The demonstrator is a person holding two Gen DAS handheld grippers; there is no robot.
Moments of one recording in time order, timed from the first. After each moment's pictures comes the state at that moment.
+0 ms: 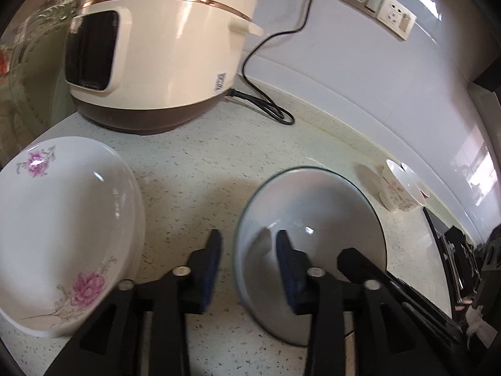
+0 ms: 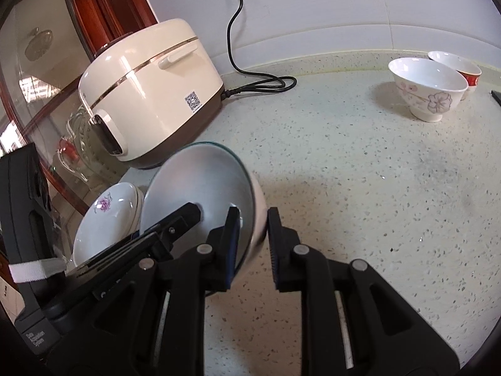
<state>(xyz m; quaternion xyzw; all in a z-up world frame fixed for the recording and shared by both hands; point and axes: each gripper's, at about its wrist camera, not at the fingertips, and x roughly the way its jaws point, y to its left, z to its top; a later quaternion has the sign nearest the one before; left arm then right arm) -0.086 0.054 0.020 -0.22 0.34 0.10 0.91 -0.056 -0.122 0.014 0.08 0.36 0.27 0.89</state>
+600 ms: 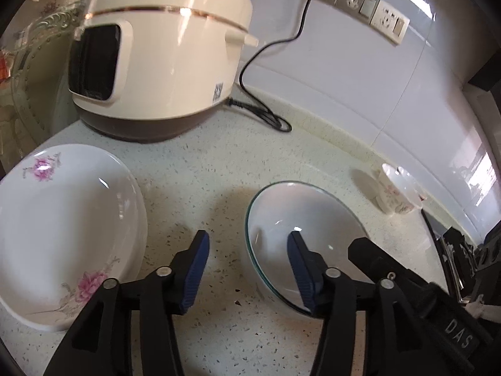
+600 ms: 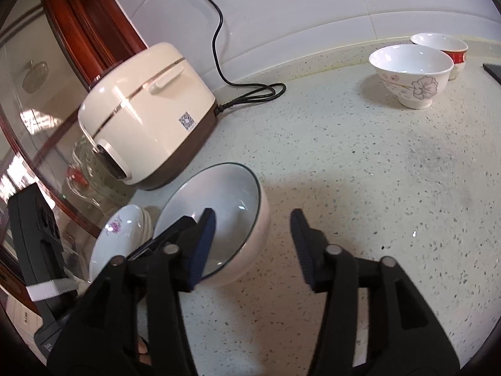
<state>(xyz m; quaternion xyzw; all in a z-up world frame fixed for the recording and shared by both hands) -0.096 0.048 0.029 -0.21 0.32 0.10 0.92 -0.051 -0.142 0.015 0.15 0.36 0.28 0.88</state>
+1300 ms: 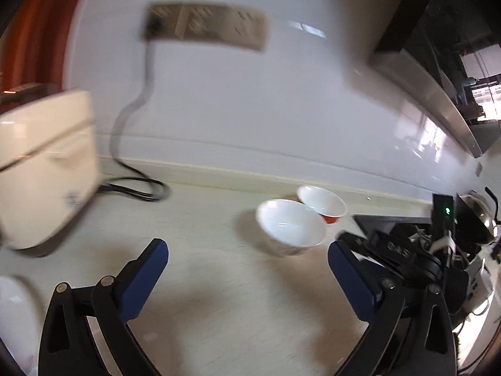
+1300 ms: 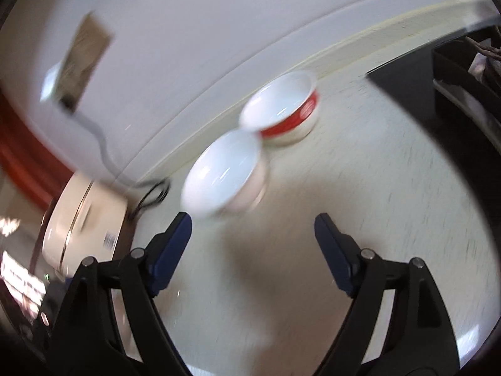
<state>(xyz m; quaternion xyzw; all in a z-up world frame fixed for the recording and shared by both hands) -0.001 -0.085 0.115 -0.10 0.27 -0.04 0.96 0.052 -0.343 0.042 0.29 0.36 0.11 0.88</state>
